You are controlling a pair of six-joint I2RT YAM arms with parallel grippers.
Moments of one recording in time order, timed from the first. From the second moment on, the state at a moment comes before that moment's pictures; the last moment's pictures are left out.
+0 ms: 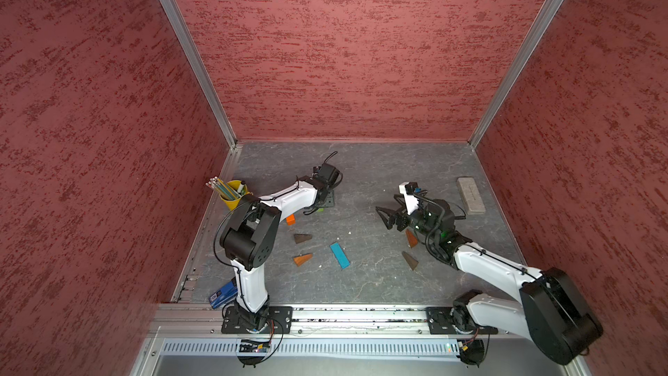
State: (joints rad) left arm -0.50 1.87 1.26 -0.57 -0.27 -0.54; right arm 0.44 1.20 0.43 0.52 -0.34 0.21
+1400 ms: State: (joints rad) left arm -0.51 1.98 1.37 -0.55 0.01 -0.07; right arm 0.63 1.25 0.48 0.39 -0.36 0.08
